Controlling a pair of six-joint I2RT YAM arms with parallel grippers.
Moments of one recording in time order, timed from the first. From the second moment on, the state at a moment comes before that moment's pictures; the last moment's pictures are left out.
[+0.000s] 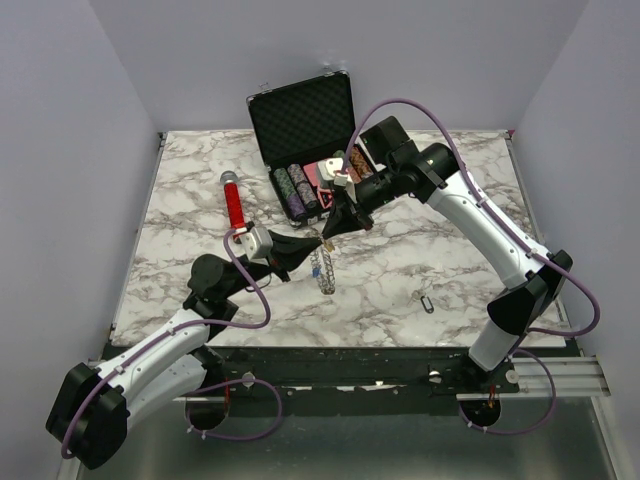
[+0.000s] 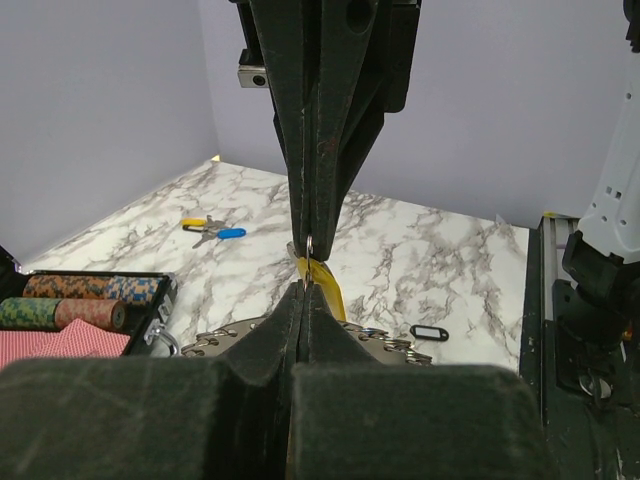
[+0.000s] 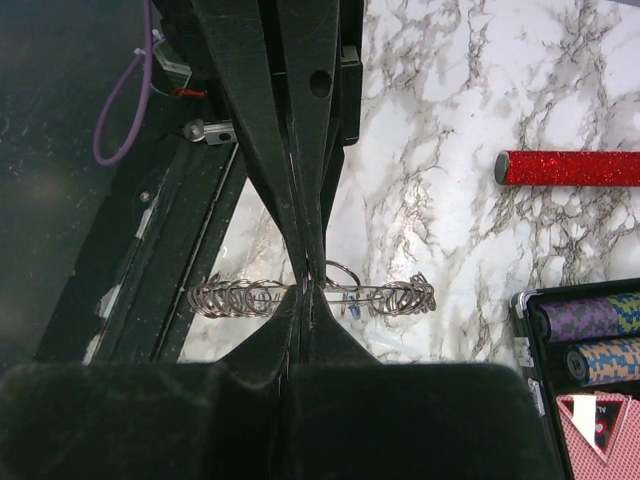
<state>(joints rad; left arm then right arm) -0.60 0.86 0.37 0.84 0.52 -0.20 0.69 1.71 1.89 -1.11 -0.98 -0.86</state>
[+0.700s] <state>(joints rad) -0.60 0.84 0.37 0.82 0.51 -0.18 0.68 1.71 1.87 -1.11 -0.95 -0.86</state>
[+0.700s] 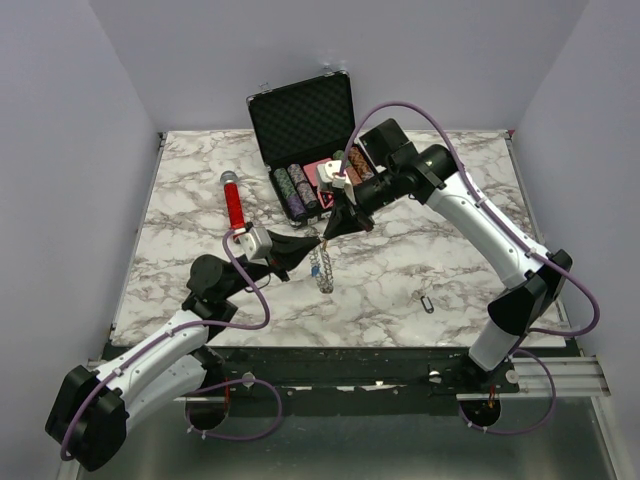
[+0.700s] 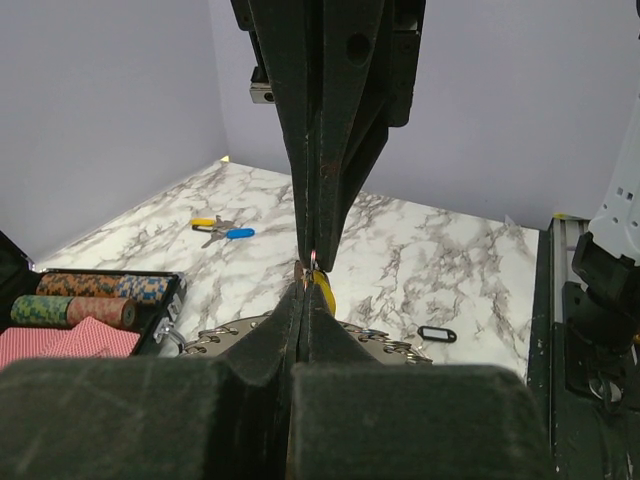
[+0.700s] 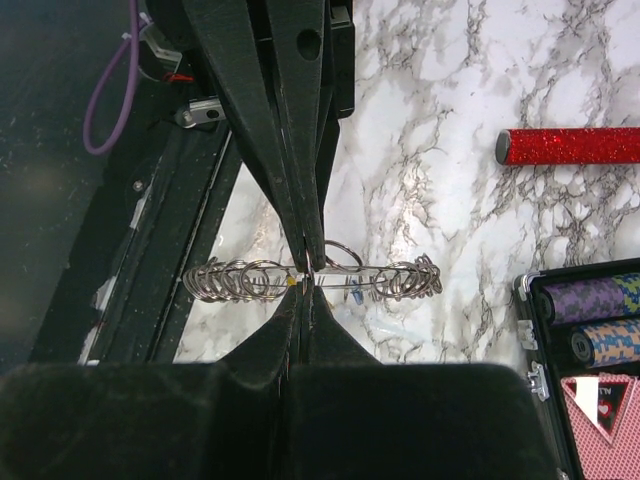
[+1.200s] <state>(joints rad) -0.48 0.83 0.26 1.02 0.44 -0.49 0.63 1.69 1.91 -1.08 -1.01 -0.73</state>
